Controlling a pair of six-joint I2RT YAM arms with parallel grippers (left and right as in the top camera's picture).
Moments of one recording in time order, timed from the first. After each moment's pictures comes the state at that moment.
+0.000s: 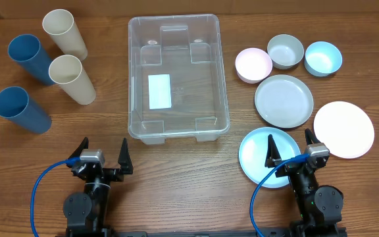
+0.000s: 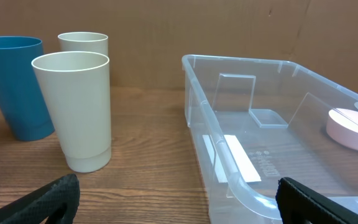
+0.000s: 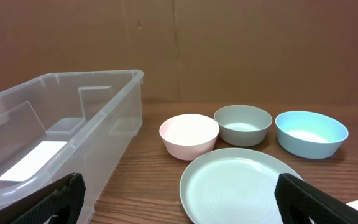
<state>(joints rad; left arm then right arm) 0.04 0.01 0.01 -0.07 0.11 -0.09 0.10 0.01 0.02 -0.03 -0.06 0.07</state>
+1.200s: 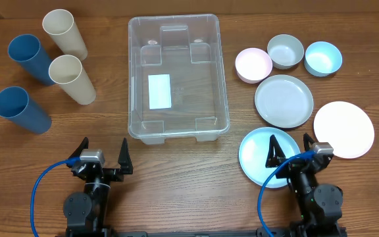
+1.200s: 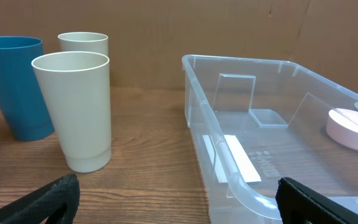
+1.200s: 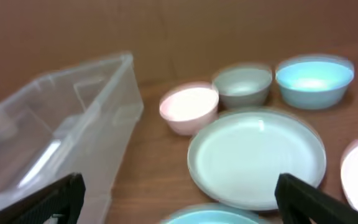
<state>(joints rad) 0.04 0.01 0.01 -0.07 0.11 -0.09 0.10 0.03 0.09 -0.24 -0.03 0.28</state>
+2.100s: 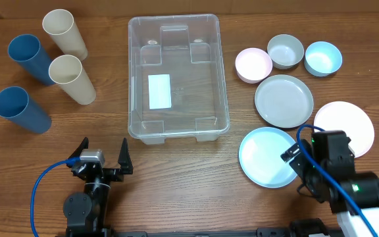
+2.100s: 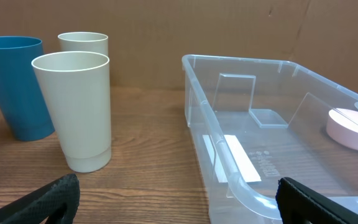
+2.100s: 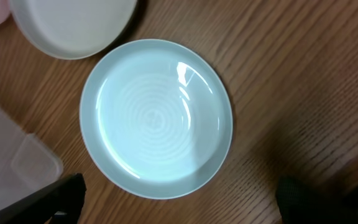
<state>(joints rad) 0.04 0.01 0.01 -0.07 0.11 -0.09 0.10 0.85 0.84 -1.21 0.11 0.99</state>
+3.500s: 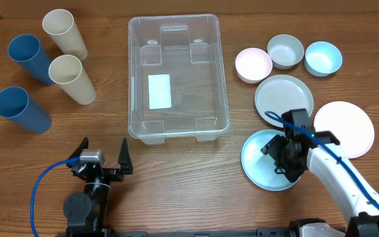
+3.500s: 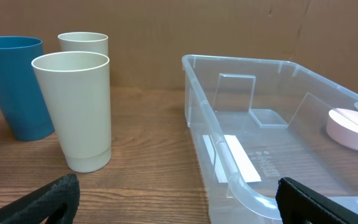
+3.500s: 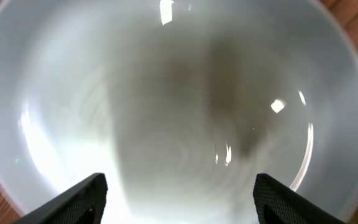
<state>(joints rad) 0.04 0.01 0.01 -0.07 0.11 -0.09 0.10 1.36 0.72 -0.83 -0.05 0.94</state>
